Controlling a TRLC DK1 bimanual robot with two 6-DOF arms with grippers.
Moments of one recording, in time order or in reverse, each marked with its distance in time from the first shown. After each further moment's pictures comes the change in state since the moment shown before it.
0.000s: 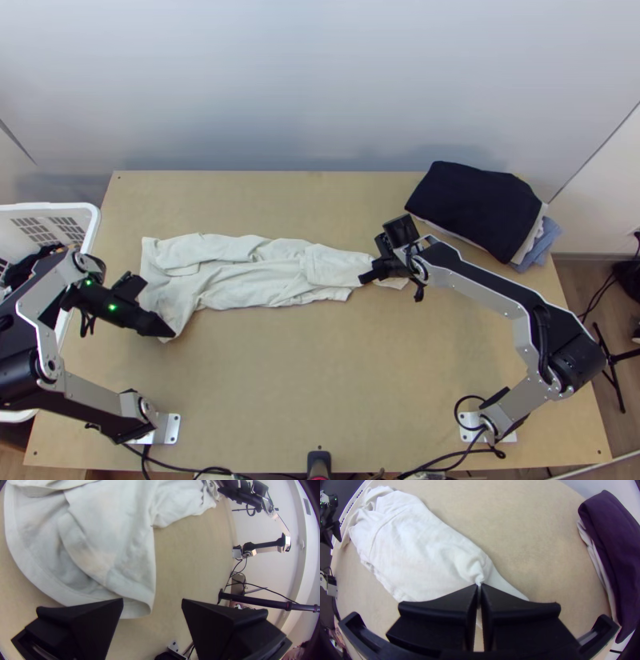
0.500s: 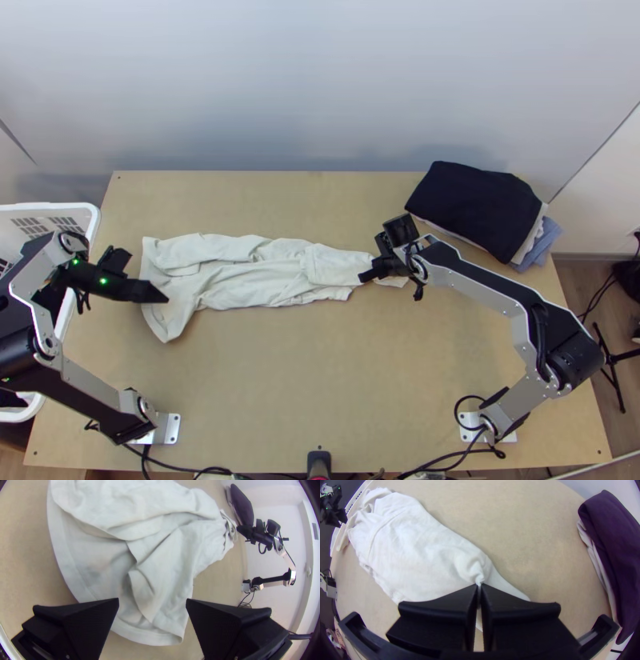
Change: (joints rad) left arm 0.039 0.119 0.194 0.127 0.052 -0.183; right arm -0.004 0.013 0.004 0.018 0.000 0.003
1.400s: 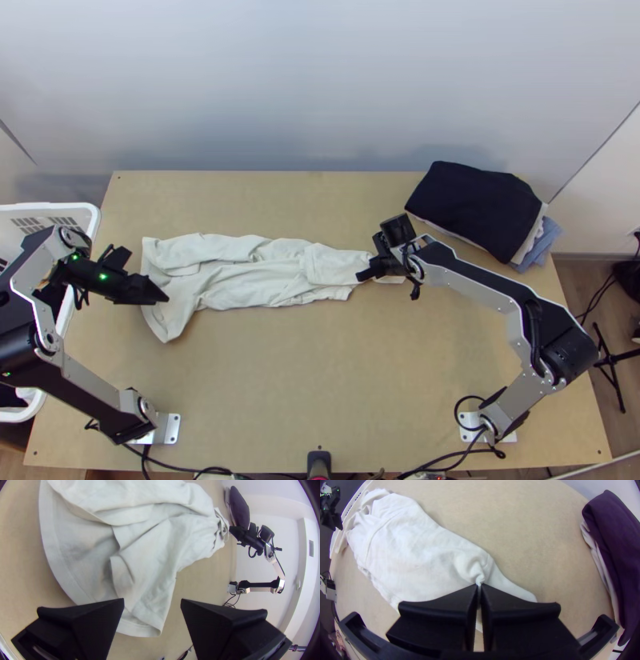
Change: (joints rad) left arm -0.016 0.023 0.042 -0.145 0.018 -0.071; right arm 0.007 0.028 0.008 0.029 0.000 0.012
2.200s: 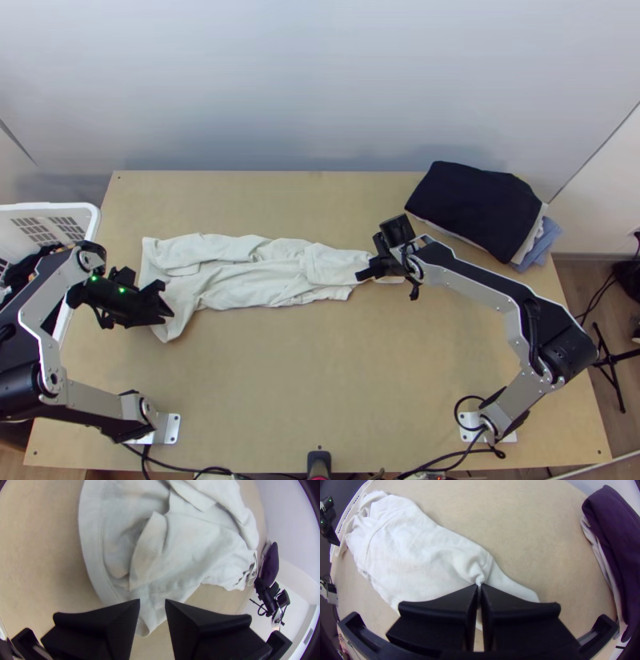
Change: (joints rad) left arm -0.082 -0.209 -0.256 0.230 -0.115 -0.690; right arm 0.000 0.007 0.000 0.000 0.000 0.030
